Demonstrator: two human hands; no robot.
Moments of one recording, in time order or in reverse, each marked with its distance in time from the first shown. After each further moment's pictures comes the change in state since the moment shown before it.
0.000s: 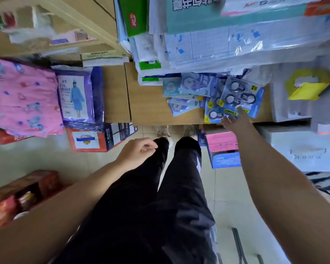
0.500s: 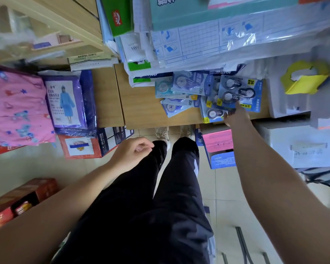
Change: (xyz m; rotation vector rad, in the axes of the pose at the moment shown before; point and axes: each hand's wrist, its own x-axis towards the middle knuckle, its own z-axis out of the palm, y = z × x) left_hand 0.016 0.005 -0.003 -0.029 0.013 0.078; right_hand 0.047 0.001 0.000 -0.161 0.049 -0.235
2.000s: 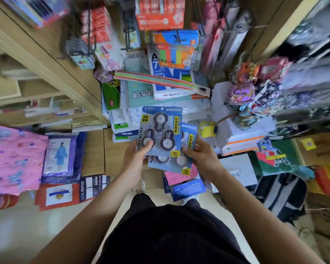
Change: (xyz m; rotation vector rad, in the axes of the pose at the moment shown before) left_hand -0.113 0.225 0.044 -1.020 0.388 0.135; right_hand -0.356 -0.065 -0.138 -0.195 -0.651 -0.611
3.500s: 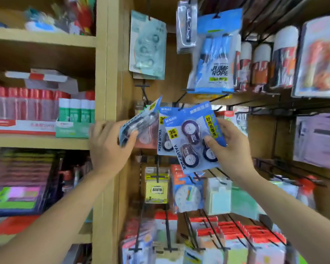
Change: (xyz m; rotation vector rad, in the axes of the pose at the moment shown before) left_hand -0.040 0.653 -0.184 0.311 1.114 2.190; right_hand -0.057 -0.567 0.362 -0.557 0.226 -1.683
